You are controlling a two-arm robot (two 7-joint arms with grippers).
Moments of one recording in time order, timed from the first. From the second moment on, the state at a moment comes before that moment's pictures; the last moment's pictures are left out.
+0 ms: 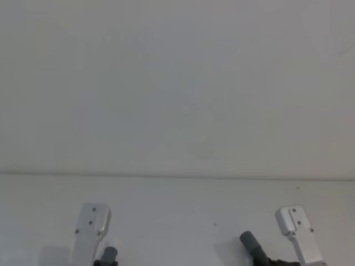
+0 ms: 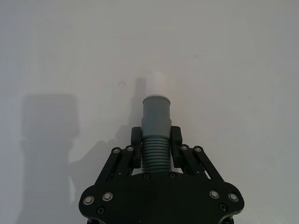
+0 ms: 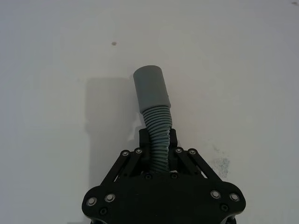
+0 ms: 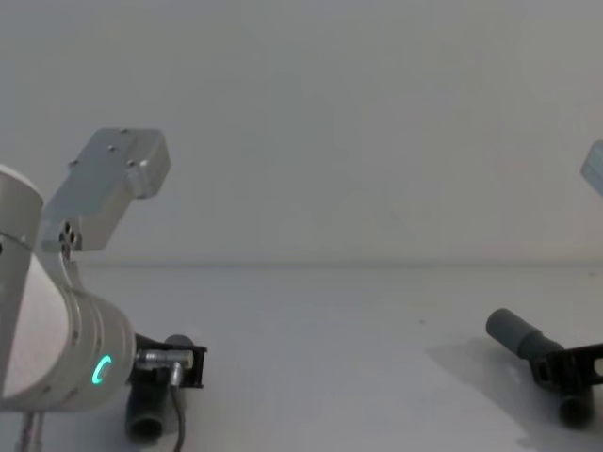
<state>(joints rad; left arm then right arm) -0.08 0.04 0.31 -1.84 -0.23 0.84 0.33 0.14 0.23 -0.26 -1.70 0.21 0.77 0.00</state>
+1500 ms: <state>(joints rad) -0.10 0.46 0.36 -2.04 -0.25 0.72 -0.12 -0.08 0.55 -0.24 -1.90 0.14 0.28 0.27</state>
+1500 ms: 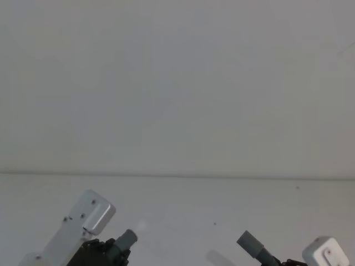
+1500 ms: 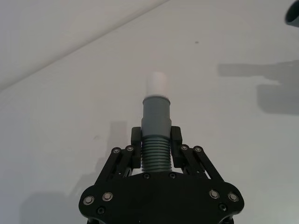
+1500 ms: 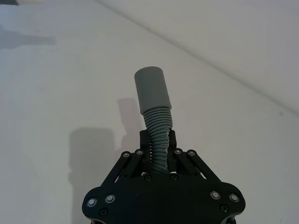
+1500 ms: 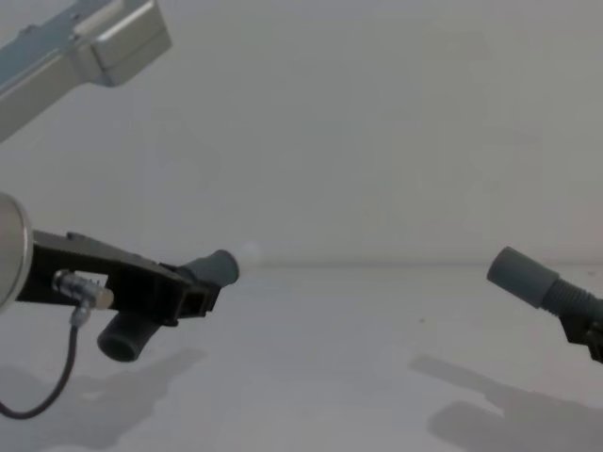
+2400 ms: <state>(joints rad) -0.20 0.61 0.39 -2.02 -0.28 0.61 -0.42 -0.12 0.61 -0.25 -1.85 0.01 -0.01 0.30</state>
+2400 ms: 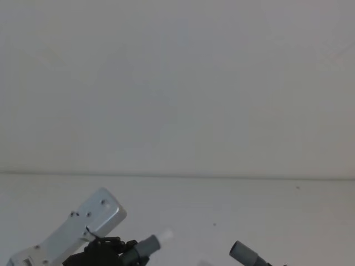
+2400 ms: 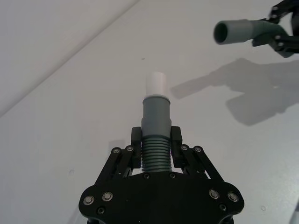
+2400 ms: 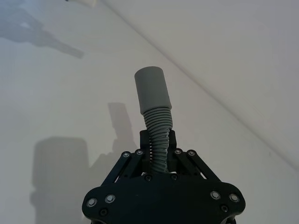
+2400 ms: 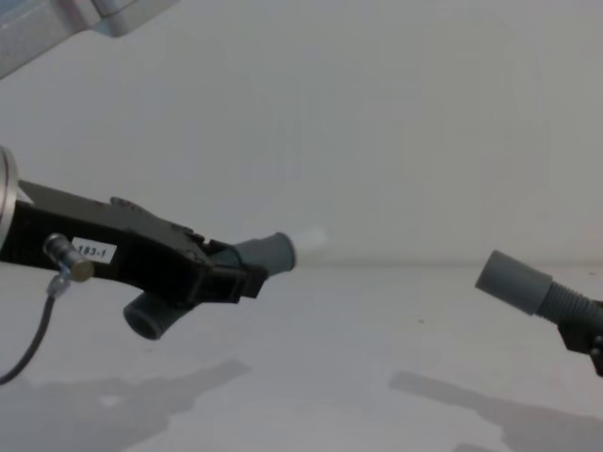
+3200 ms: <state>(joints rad) -0.29 0.68 0.43 -1.96 -0.34 0.54 -0.60 -0.08 0.65 -0.28 -1.77 -0.08 -0.23 0.37</state>
